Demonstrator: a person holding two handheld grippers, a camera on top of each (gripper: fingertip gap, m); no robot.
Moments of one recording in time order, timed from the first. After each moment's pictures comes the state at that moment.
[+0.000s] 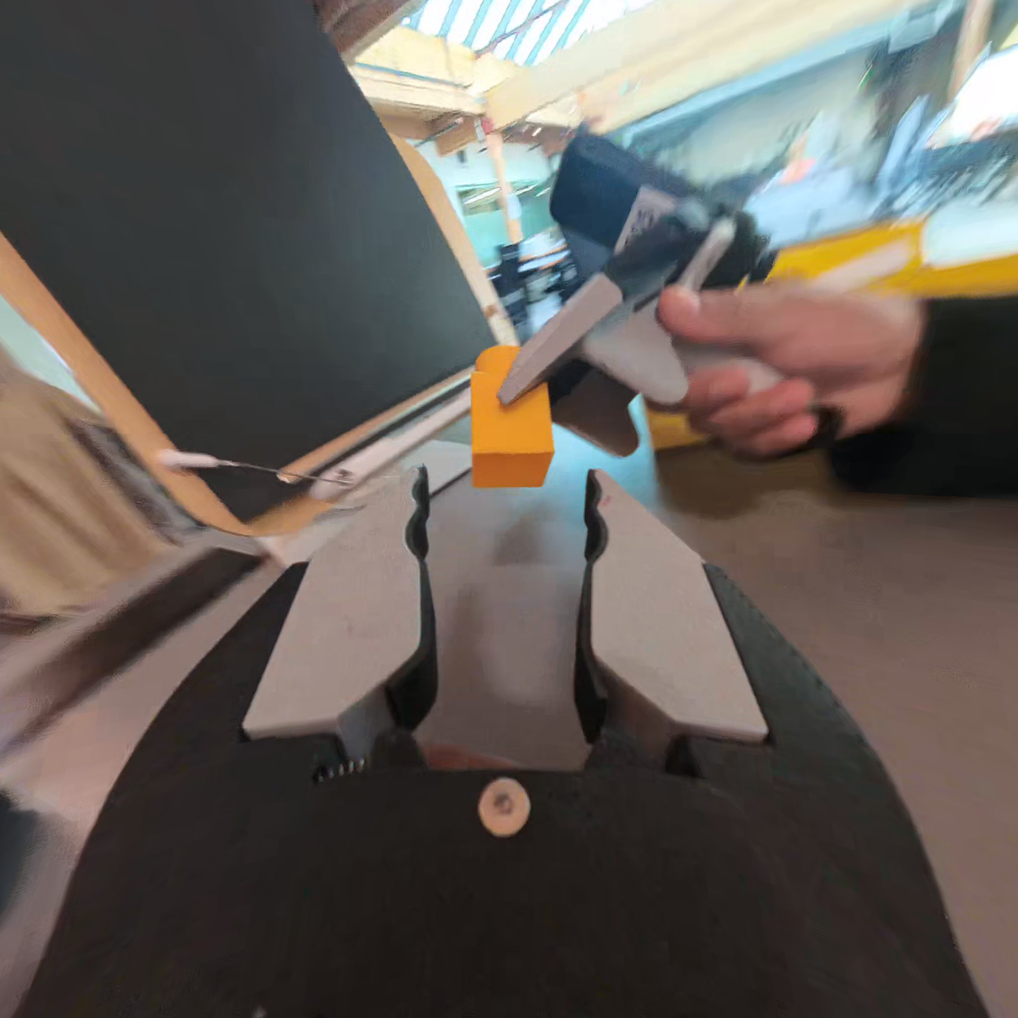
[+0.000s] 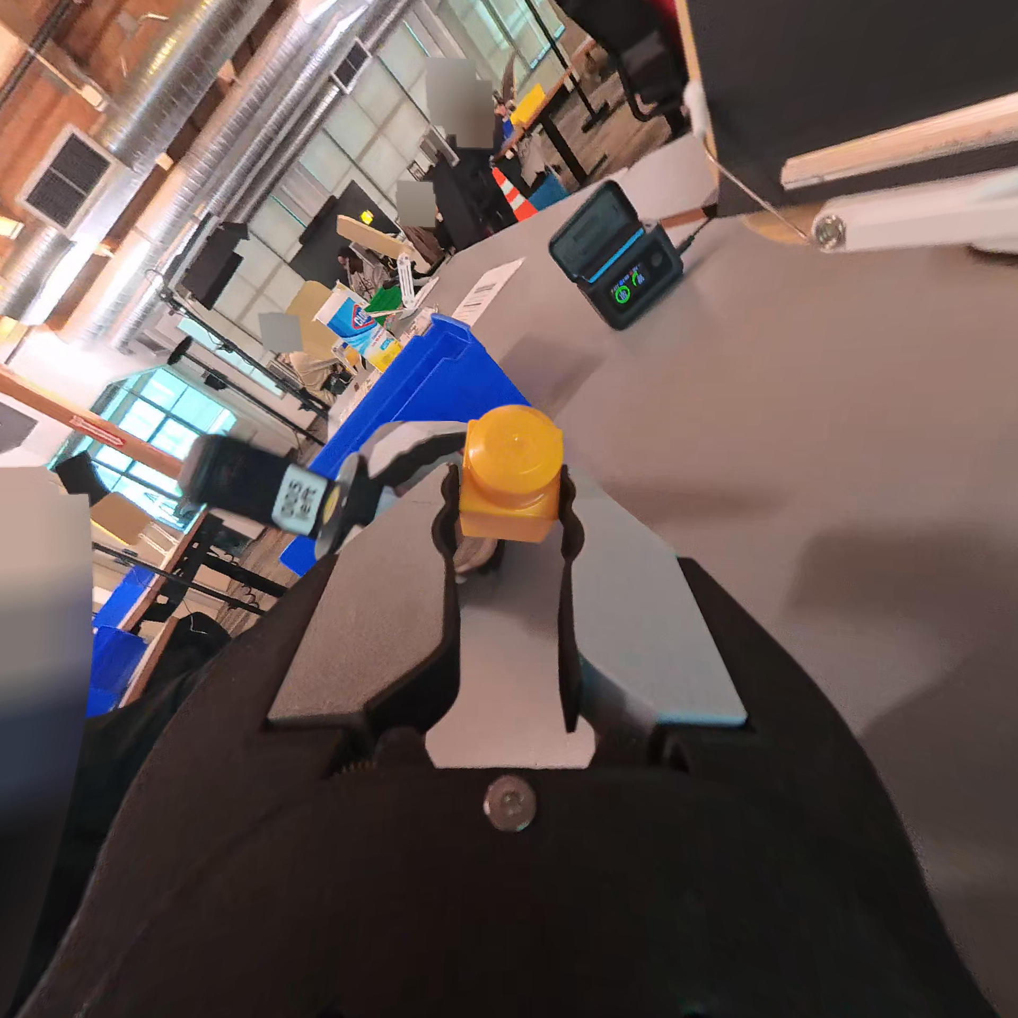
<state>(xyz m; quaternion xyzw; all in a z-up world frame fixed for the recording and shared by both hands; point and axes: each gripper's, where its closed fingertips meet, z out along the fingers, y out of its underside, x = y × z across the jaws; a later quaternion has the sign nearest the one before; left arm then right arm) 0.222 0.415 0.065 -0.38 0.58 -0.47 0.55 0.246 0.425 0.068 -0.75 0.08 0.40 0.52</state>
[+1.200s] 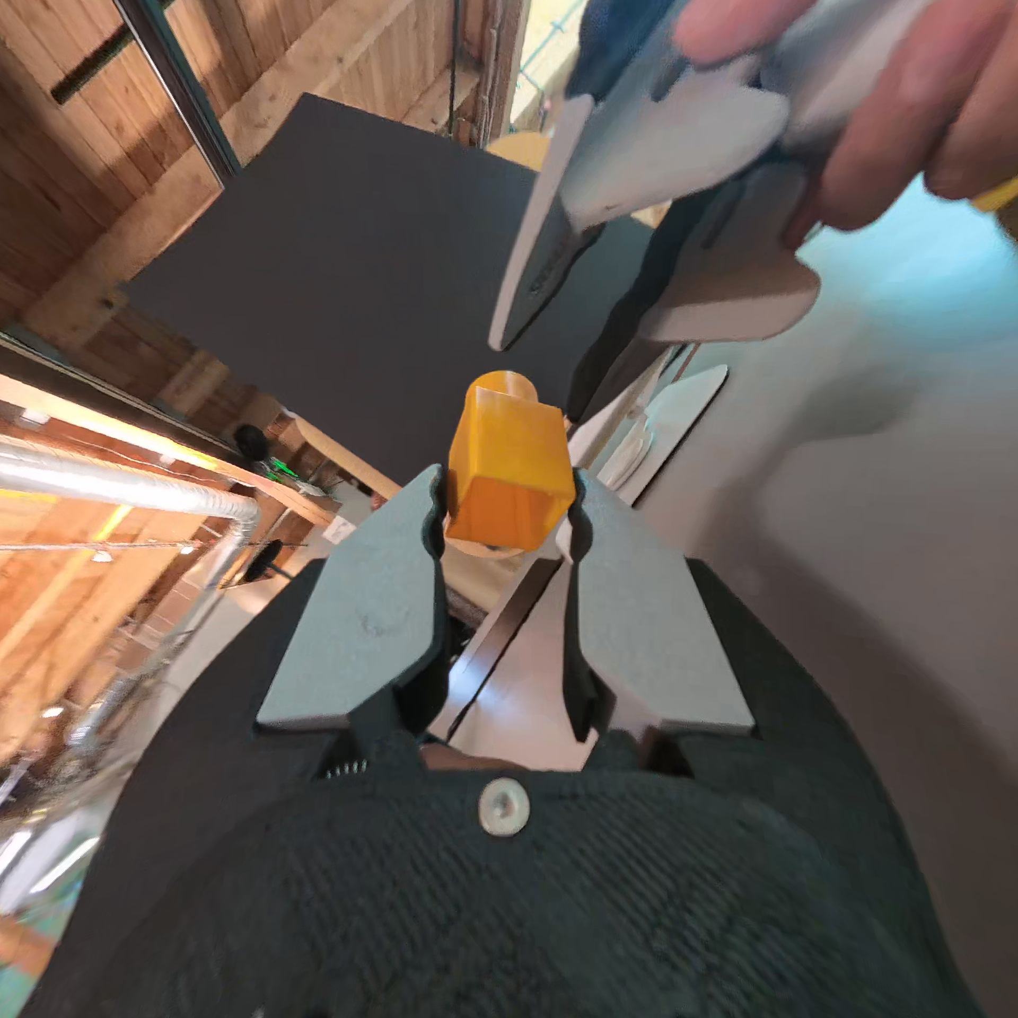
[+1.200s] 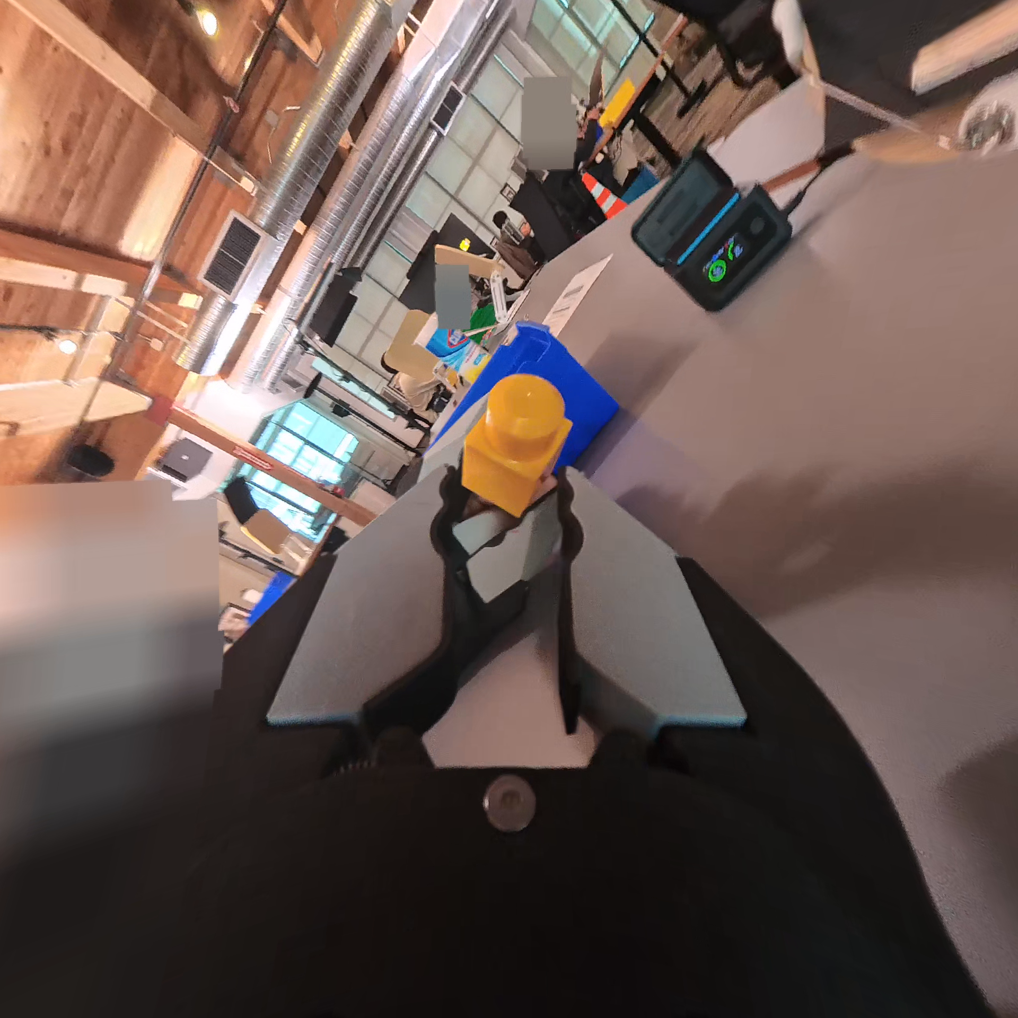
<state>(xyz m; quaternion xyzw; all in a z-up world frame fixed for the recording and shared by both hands) 0.226 0.441 0.076 -0.26 0.57 -0.13 0.77 0.225 0.420 0.079 -0.70 0.09 0.50 0.50</state>
